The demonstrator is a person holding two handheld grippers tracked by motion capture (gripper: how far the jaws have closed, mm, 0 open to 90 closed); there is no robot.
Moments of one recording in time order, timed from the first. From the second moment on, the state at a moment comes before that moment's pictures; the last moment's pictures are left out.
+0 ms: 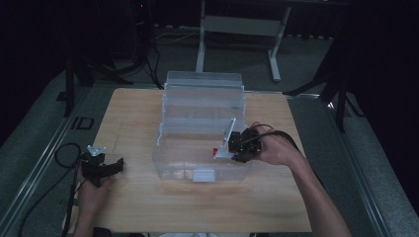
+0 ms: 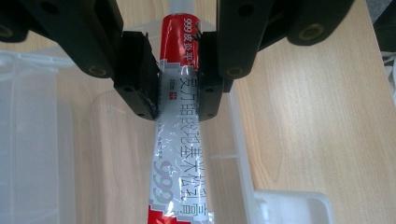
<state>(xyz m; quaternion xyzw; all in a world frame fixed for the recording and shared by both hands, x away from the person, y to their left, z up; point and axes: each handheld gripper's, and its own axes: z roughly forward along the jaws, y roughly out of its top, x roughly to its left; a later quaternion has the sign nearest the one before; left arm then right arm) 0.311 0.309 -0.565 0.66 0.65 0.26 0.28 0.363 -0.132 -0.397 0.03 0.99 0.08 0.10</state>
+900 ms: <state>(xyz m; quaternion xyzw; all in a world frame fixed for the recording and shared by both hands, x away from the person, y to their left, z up) 0.311 0.309 -0.565 0.66 0.65 0.26 0.28 0.365 -0.128 -0.404 0.01 0.99 0.08 0.09</state>
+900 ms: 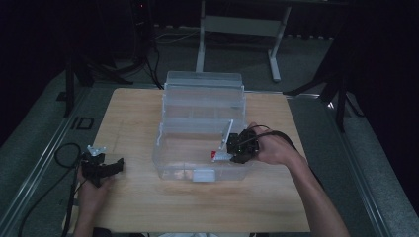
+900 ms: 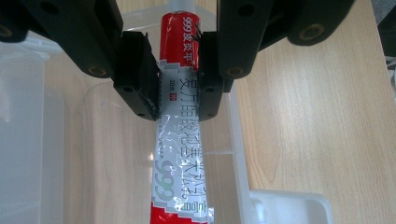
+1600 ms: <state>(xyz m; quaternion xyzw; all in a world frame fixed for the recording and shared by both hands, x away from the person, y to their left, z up) 0.311 0.309 -0.565 0.66 0.65 0.26 0.28 0.367 -0.136 -0.398 0.04 0.99 0.10 0.11</state>
